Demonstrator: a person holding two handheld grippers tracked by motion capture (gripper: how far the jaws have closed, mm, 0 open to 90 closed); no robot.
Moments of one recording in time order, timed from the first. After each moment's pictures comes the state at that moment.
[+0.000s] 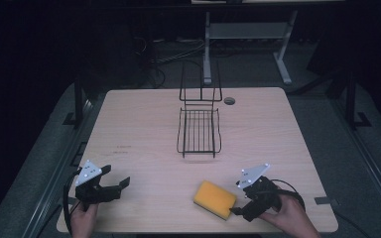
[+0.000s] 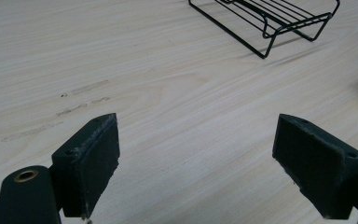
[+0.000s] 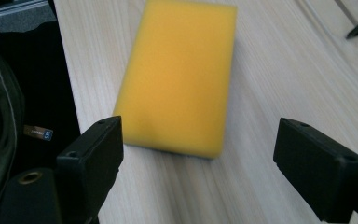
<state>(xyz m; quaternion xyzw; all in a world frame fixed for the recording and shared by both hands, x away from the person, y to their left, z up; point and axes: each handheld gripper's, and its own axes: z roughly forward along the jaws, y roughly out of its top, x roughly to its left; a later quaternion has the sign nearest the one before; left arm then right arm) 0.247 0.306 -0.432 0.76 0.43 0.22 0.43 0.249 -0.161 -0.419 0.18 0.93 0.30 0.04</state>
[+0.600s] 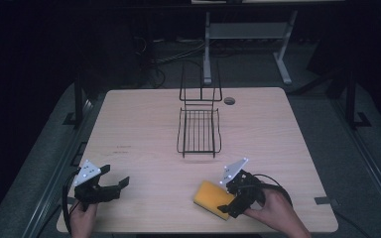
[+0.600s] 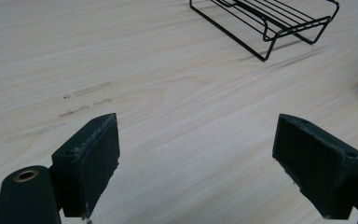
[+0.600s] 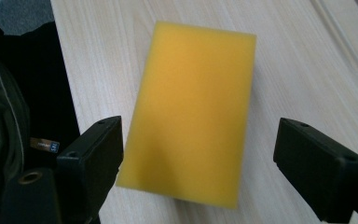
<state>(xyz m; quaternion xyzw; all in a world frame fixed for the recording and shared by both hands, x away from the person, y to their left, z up) 0.246 0.307 -0.430 0.76 0.43 0.22 0.44 0.260 -0.121 -0.412 0.18 0.95 0.26 0.02</state>
